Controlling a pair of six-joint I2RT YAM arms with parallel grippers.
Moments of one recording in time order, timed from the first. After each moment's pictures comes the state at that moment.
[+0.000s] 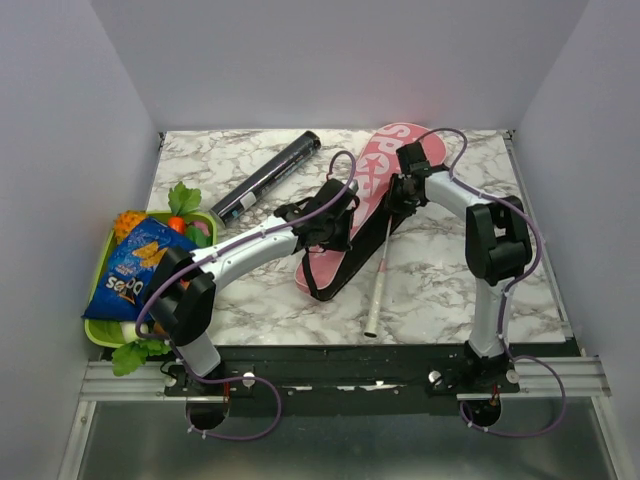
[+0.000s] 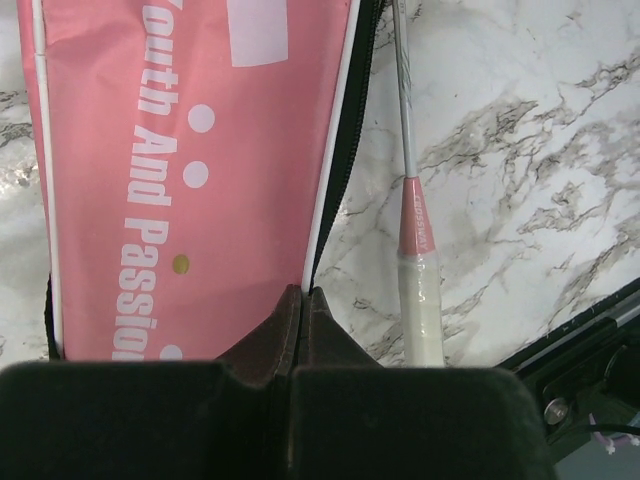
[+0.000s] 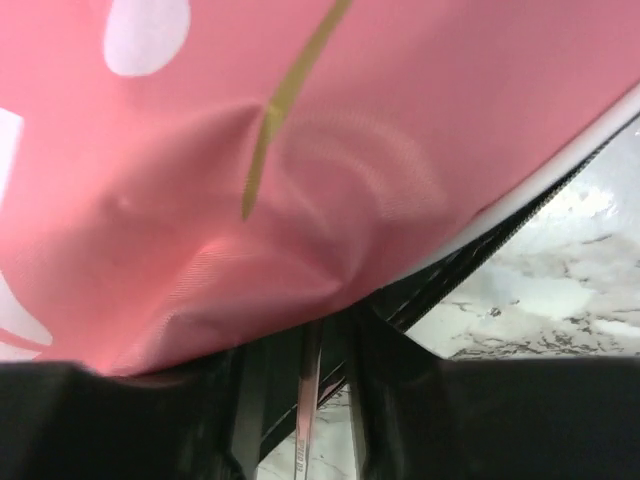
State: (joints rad) left arm -0.80 1.67 1.30 -0.49 0.02 -0.56; right arm 0.29 2.06 1.51 -0.54 -0.04 0.51
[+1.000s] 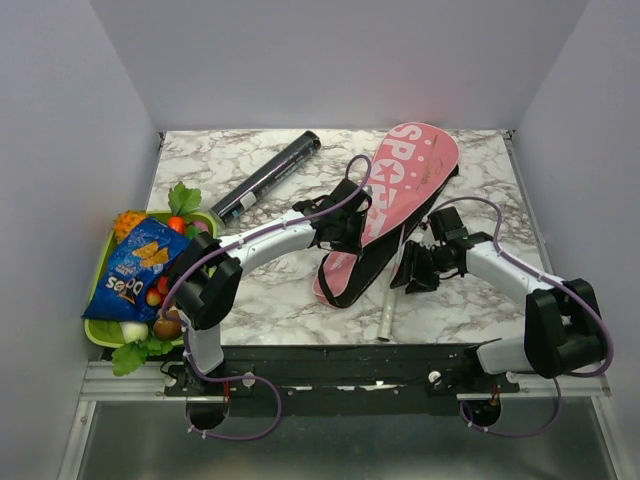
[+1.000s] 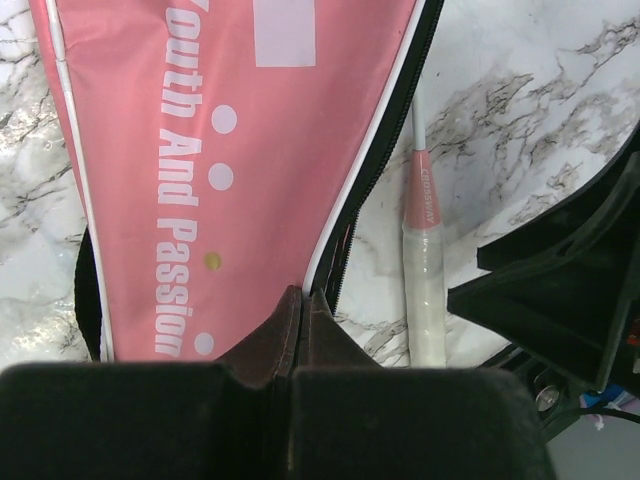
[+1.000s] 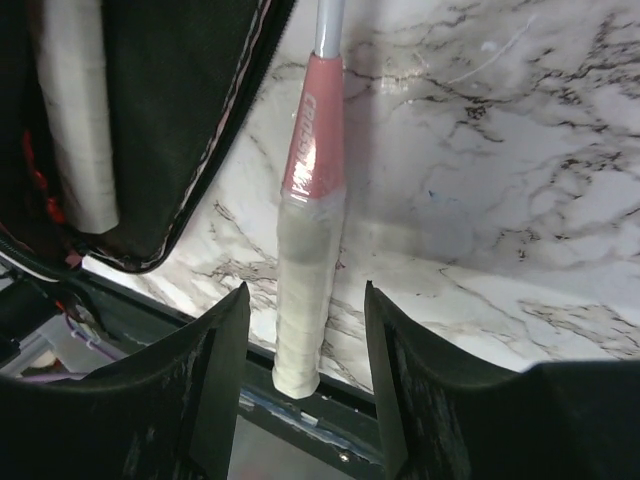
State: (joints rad) left arm -0.80 1.83 1.40 -0.49 0.11 -0.56; right arm 0.28 1.38 0.75 -0.58 -0.39 0.49
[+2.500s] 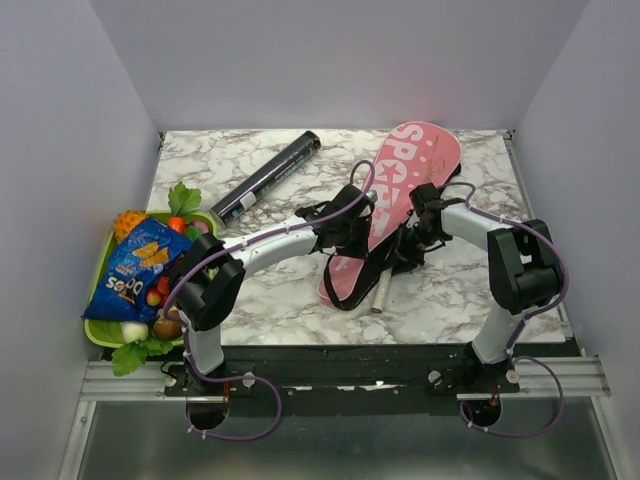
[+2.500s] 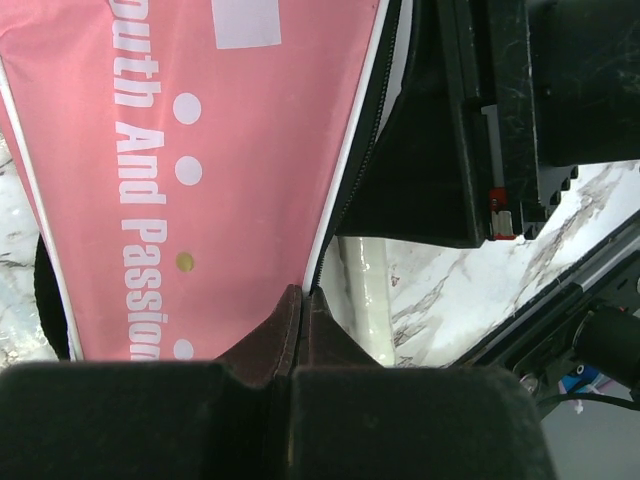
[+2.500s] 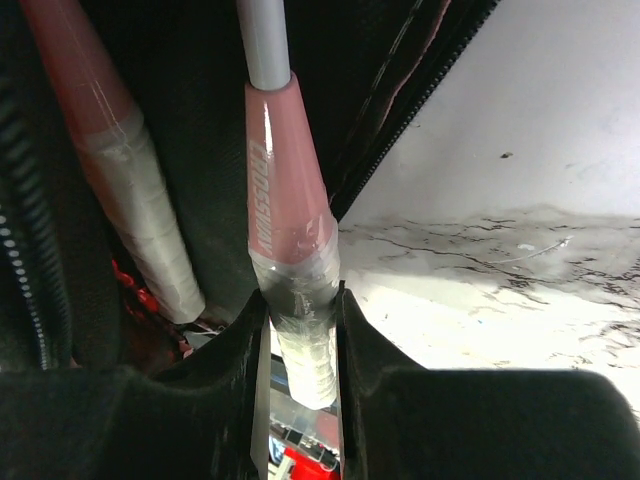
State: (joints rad) left arm -0.83 1.83 1.35 -0.39 0.16 -0.58; right arm 0.27 1.79 1.08 -0.68 -0.43 0.61
